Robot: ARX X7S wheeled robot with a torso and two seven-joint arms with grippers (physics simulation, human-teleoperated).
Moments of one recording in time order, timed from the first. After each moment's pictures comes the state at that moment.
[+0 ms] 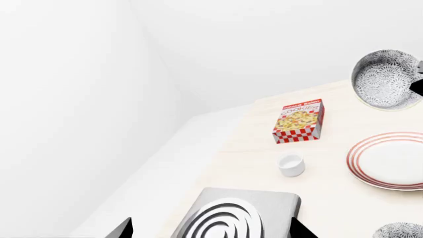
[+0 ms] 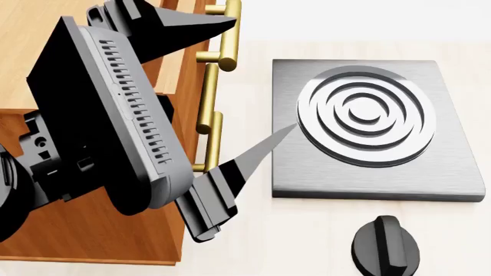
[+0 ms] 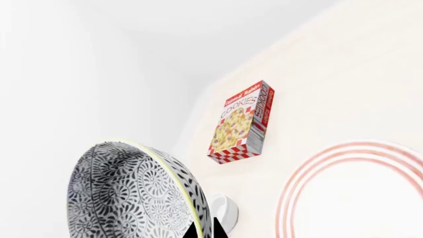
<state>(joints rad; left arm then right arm) -1.65 -0.62 1.30 0.38 -1.15 -0.38 -0.20 -0.23 0.72 0.42 -0.53 1.44 -0.37 0.97</state>
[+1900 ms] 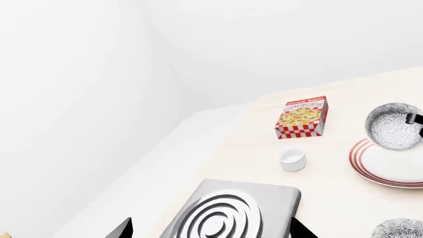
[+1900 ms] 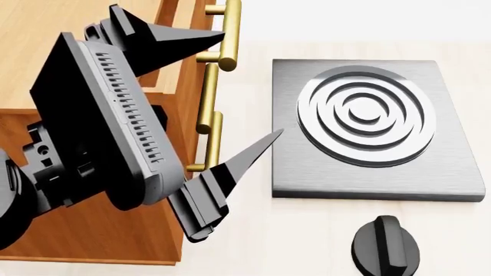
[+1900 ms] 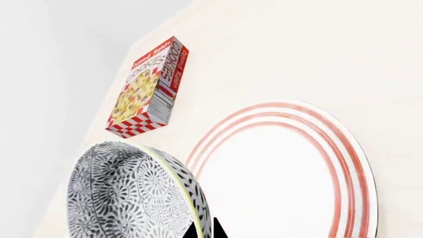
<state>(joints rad) -1.58 -0.64 1.30 0.36 -1.11 -0.35 -0.19 -0.06 0.69 0.28 -0.05 1.52 -0.27 0.84</state>
